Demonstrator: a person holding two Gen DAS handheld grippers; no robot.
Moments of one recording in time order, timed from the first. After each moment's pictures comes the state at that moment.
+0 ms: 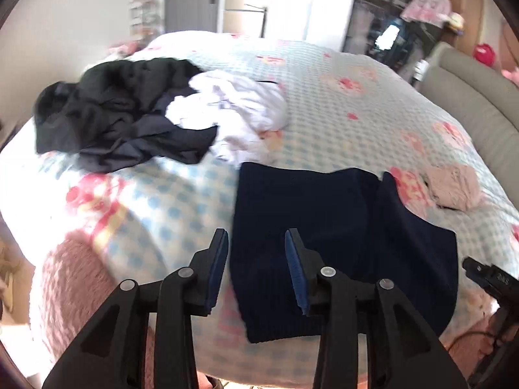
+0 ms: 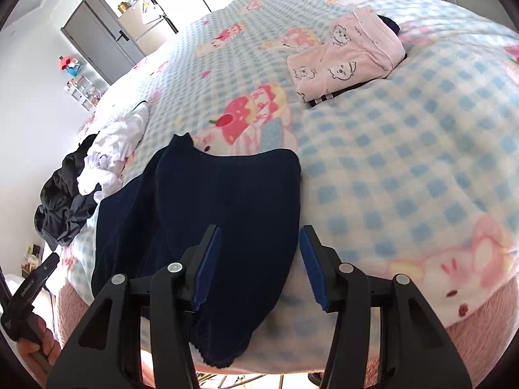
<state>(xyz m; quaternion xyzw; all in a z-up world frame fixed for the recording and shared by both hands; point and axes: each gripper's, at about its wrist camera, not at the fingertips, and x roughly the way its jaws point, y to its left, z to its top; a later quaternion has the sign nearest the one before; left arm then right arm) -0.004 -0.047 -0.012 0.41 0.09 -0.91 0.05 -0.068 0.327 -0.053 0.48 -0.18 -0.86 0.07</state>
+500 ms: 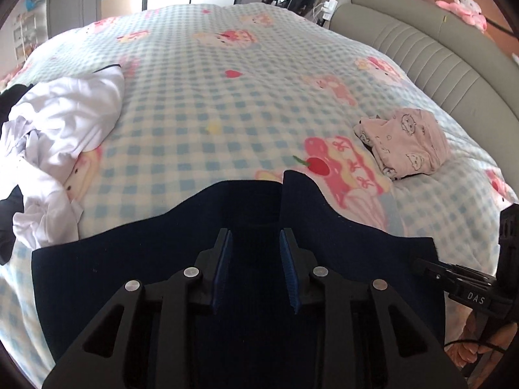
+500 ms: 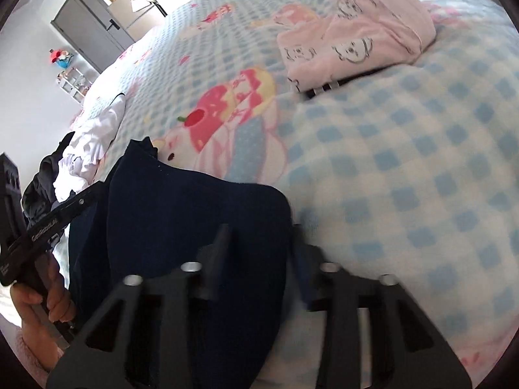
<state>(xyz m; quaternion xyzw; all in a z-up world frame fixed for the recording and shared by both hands) -0.176 0.064 -0.072 0.46 0.05 -0.88 -0.12 -0.137 0.330 -0.097 0.50 -0.16 -0.85 0.08</state>
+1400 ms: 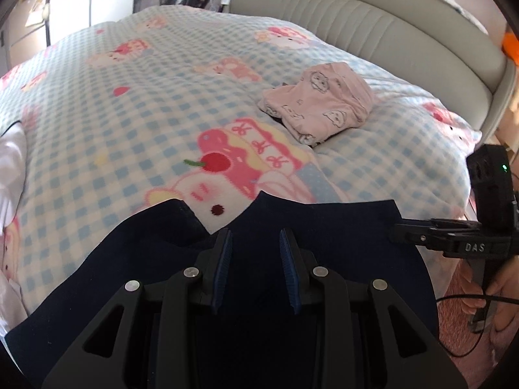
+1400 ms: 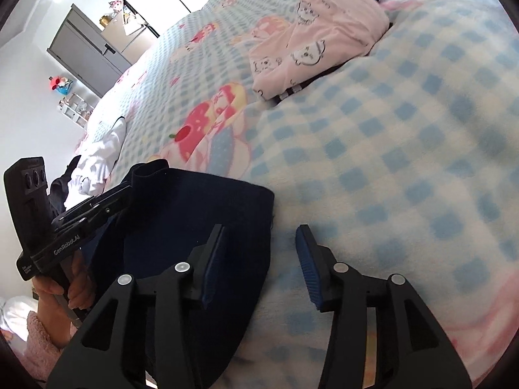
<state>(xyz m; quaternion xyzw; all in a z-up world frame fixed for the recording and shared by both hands) -0.177 0.127 -0.076 0.44 -0.05 -0.84 -0.32 -0.108 0.364 -0.098 0.49 -0.23 -0.84 0.07</state>
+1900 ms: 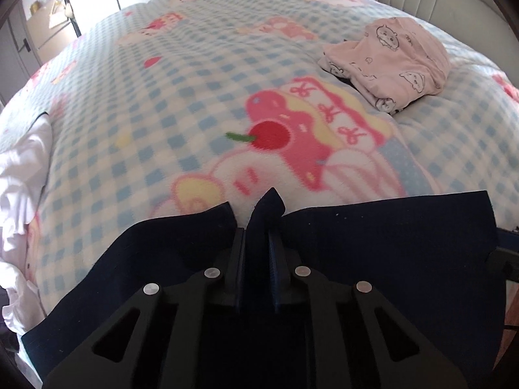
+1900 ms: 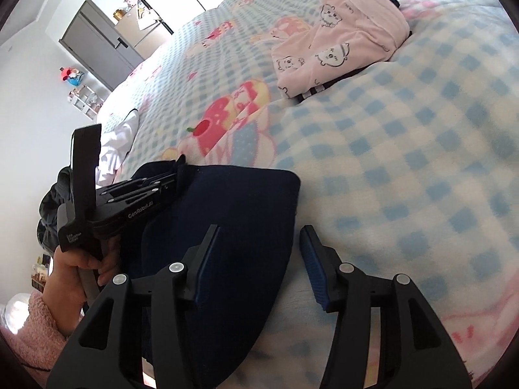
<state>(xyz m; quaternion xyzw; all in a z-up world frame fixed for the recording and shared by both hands) -0.208 0.145 -0.119 0.49 -0.12 -0.85 -0.17 -0.107 0.349 -0.092 0.47 -0.21 -0.85 0.08</state>
